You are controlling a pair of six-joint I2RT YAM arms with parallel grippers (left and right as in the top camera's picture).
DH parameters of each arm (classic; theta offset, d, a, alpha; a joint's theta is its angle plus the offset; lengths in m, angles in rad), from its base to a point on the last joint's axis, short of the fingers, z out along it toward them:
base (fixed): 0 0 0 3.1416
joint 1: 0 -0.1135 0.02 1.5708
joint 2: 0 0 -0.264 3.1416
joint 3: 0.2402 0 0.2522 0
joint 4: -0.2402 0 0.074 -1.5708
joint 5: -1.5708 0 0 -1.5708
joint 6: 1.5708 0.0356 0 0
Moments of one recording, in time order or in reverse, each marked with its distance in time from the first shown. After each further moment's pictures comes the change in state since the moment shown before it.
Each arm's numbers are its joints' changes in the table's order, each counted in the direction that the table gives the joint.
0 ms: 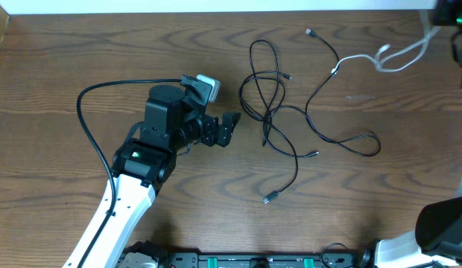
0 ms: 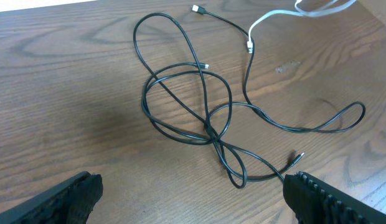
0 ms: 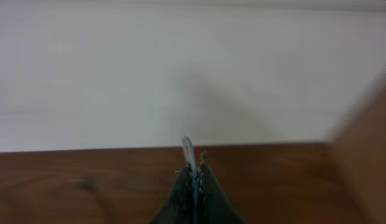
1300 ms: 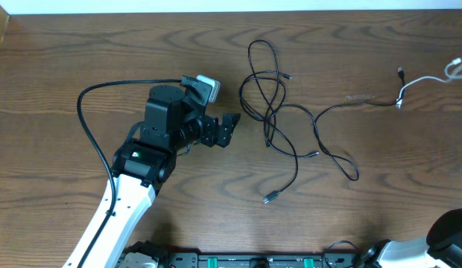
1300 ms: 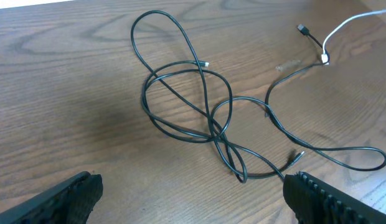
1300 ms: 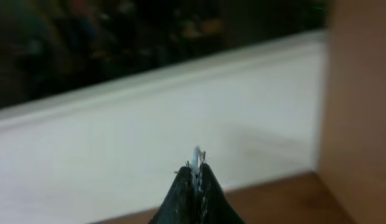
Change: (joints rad) left arm 0.000 0.000 0.000 -0.008 0.000 0.000; right arm 0.348 -0.036 0.000 0.252 0.440 0.331
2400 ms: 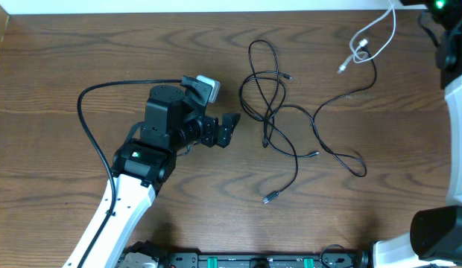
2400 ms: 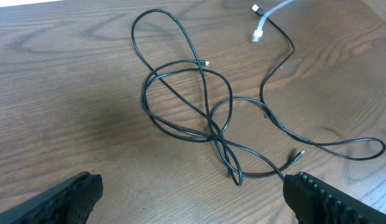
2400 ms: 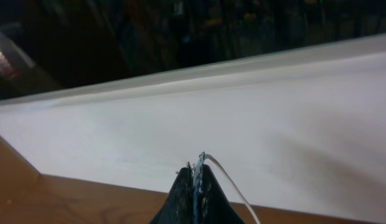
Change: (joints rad) left arm 0.000 0.000 0.000 -0.003 0.000 0.000; right arm -0.508 0.014 0.001 -0.006 -0.040 0.074
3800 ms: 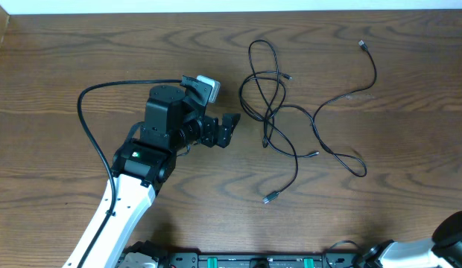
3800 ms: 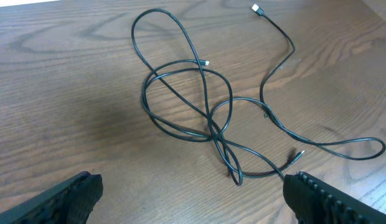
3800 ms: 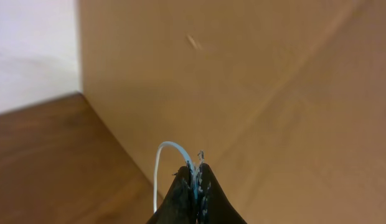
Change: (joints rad) left arm 0.000 0.000 0.000 -0.003 0.000 0.000; right arm 0.663 0.004 0.000 -0.219 -0.661 -0.598
